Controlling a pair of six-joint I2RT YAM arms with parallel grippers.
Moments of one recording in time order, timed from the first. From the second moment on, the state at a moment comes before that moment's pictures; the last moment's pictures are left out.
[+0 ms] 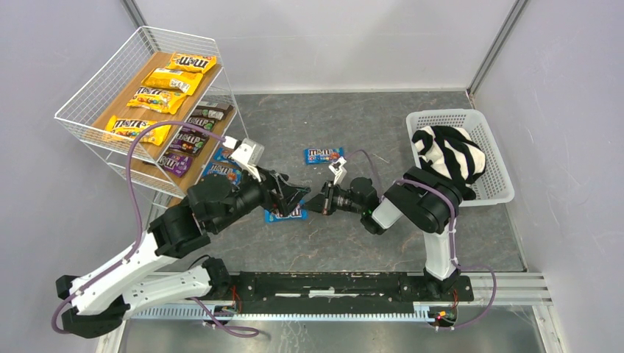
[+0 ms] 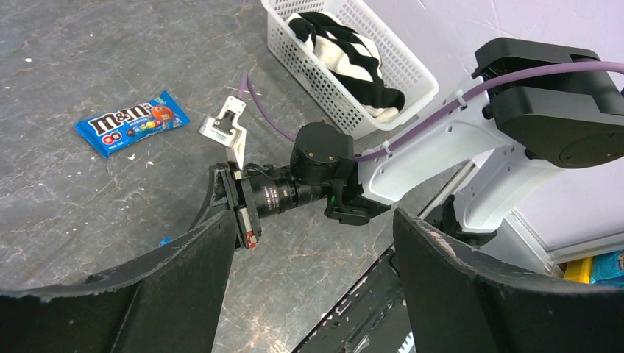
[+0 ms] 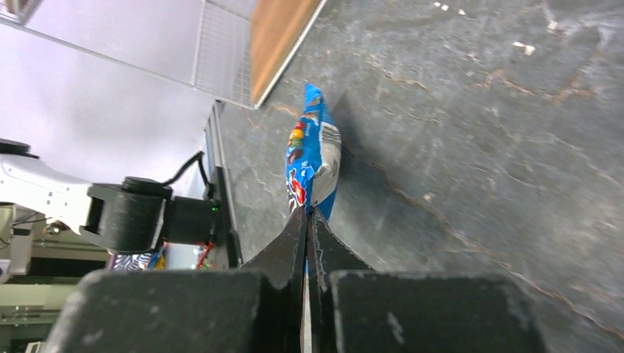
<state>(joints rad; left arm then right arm) -1.02 0.75 1.01 -0.42 -0.20 -0.46 0.74 2.00 0.58 1.23 -0.51 0.89</state>
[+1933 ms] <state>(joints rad) -1.02 0.51 1.15 -0.55 -0.21 -0.39 1.10 2.47 1.68 0.49 0.15 1.20</state>
